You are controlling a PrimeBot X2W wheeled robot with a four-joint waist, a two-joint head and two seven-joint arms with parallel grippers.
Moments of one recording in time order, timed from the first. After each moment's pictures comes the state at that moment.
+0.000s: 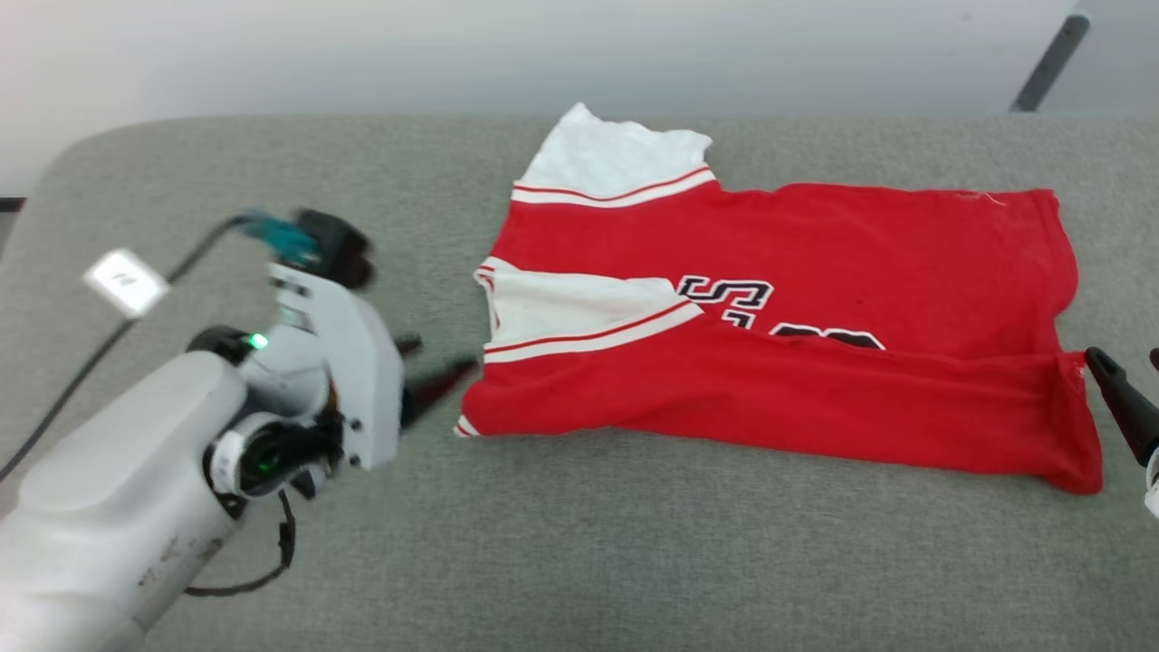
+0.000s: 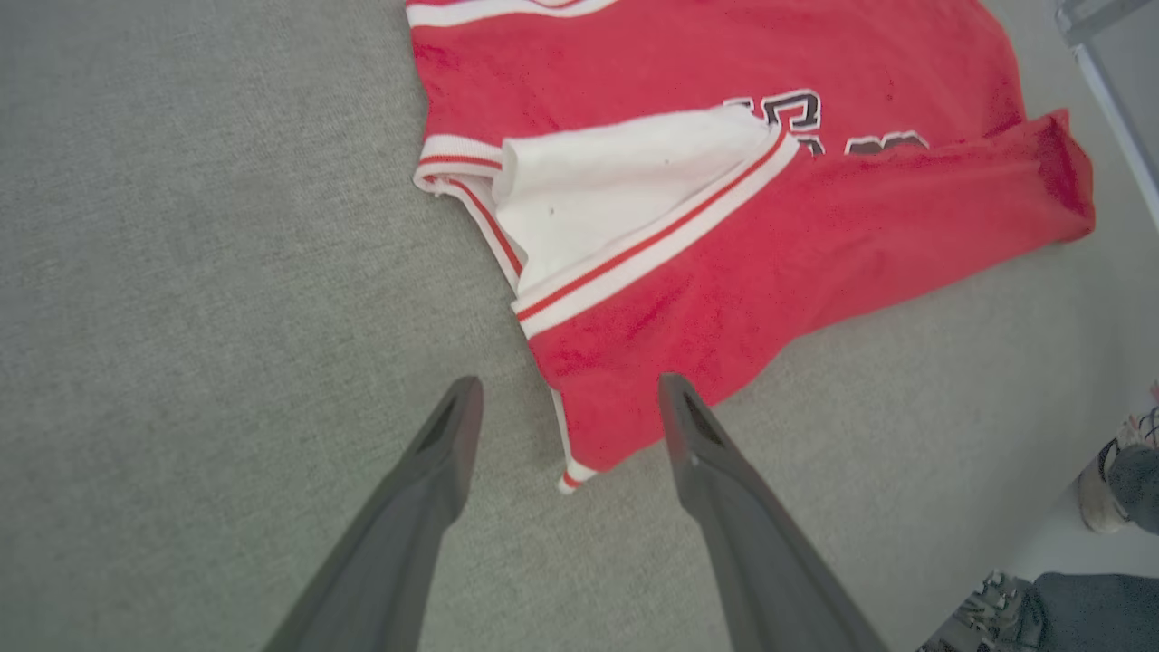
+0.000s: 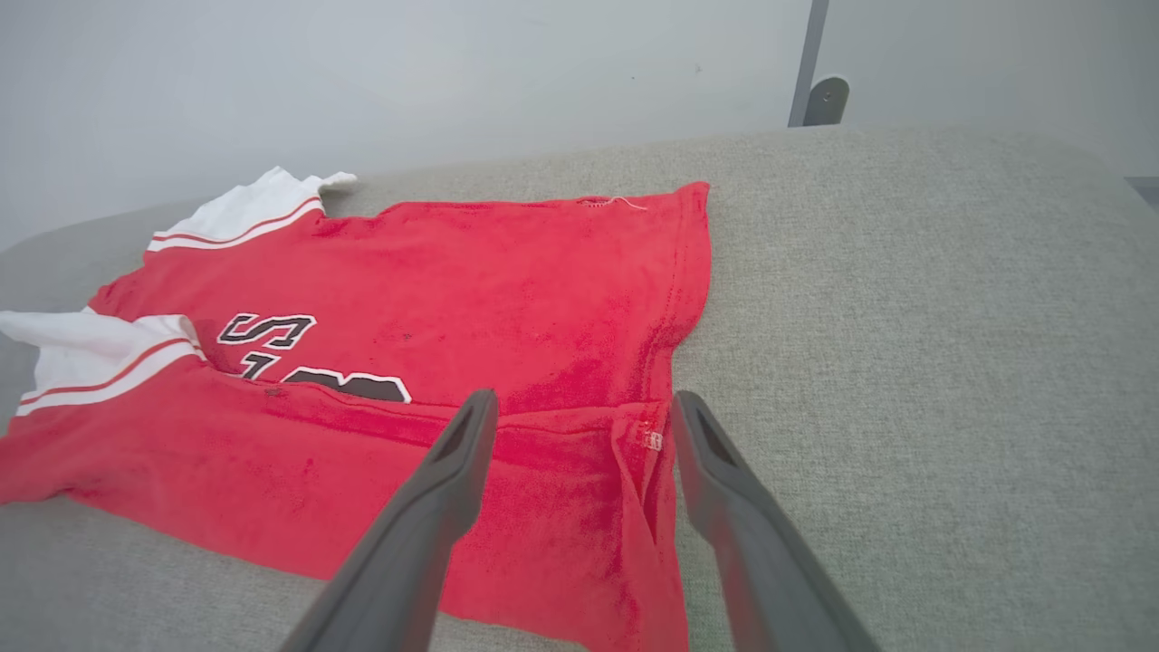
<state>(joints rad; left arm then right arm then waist) -0.88 0.69 -0.96 0.29 -1.26 -0.02 0.44 -0.24 -0.50 -0.06 0.09 0.69 0.13 0.42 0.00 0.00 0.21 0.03</state>
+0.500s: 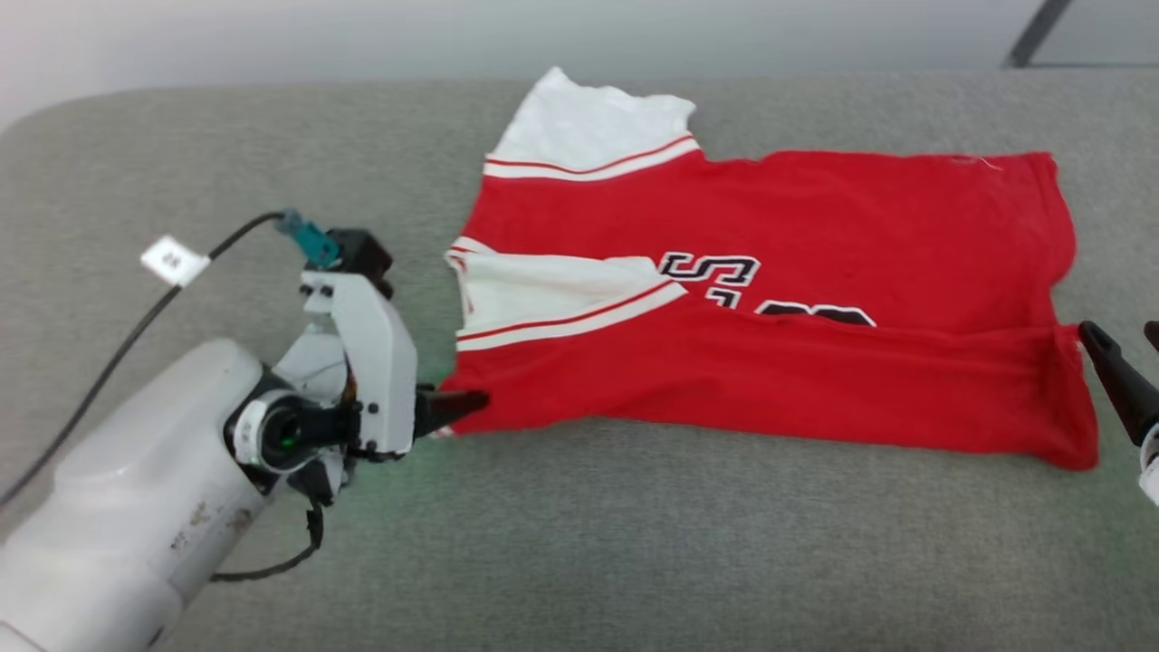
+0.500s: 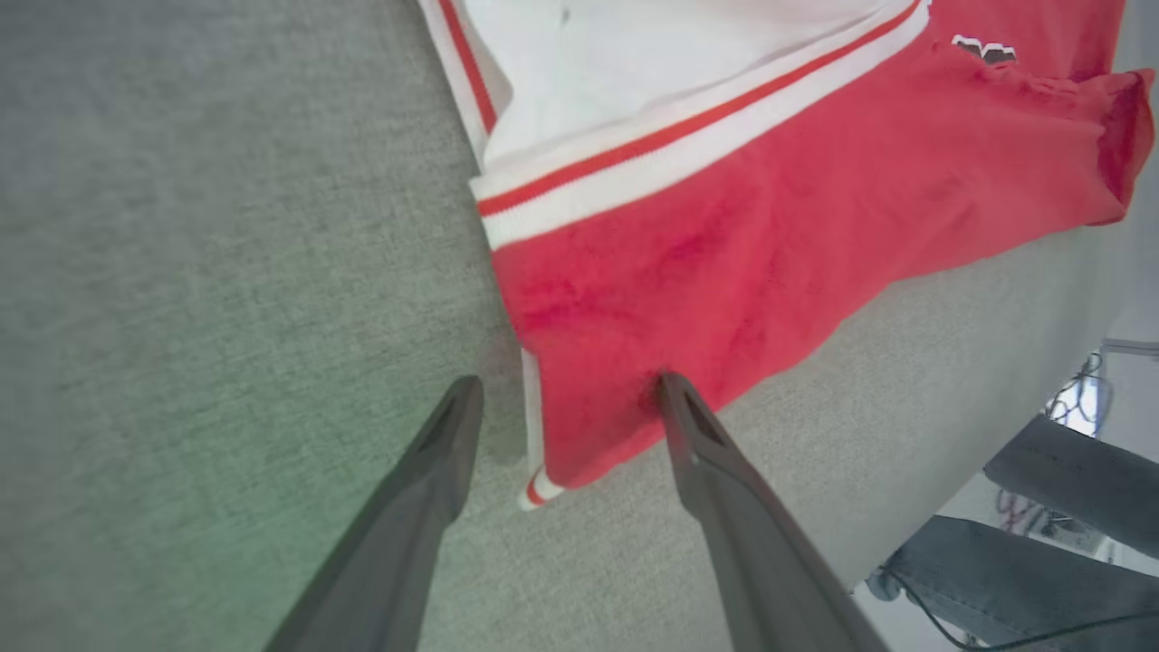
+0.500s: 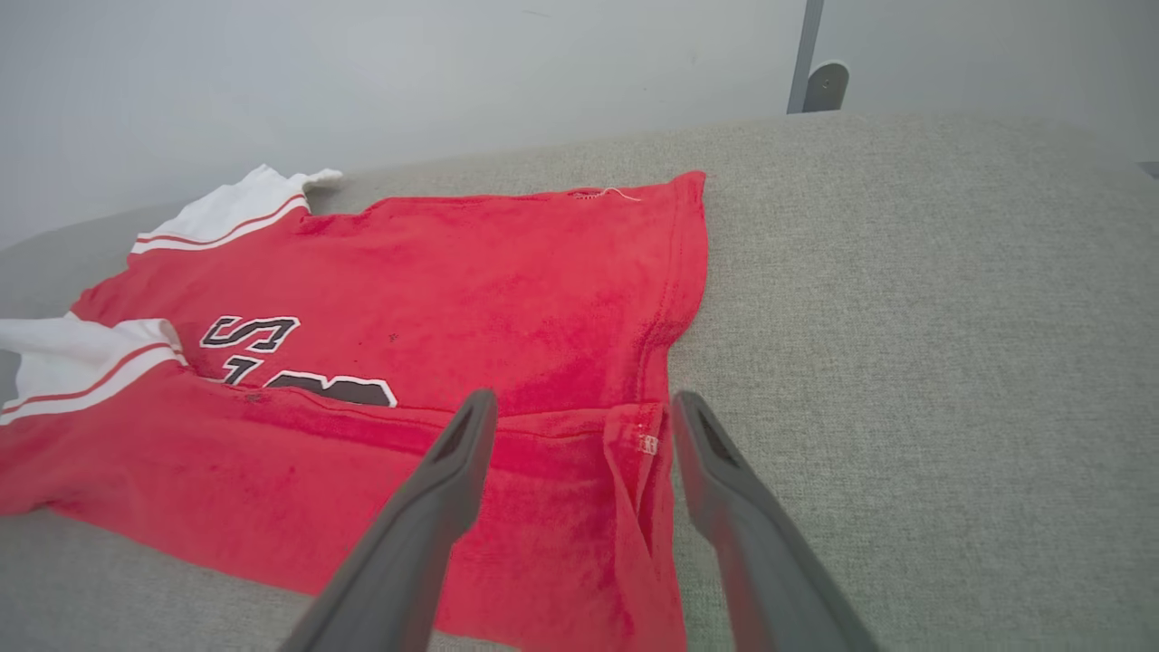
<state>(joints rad) -0.92 0.61 -0.98 0.43 -1.40 0.00 0.66 -0.26 -0.48 -0.07 0.05 0.69 0.13 0.43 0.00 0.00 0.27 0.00</state>
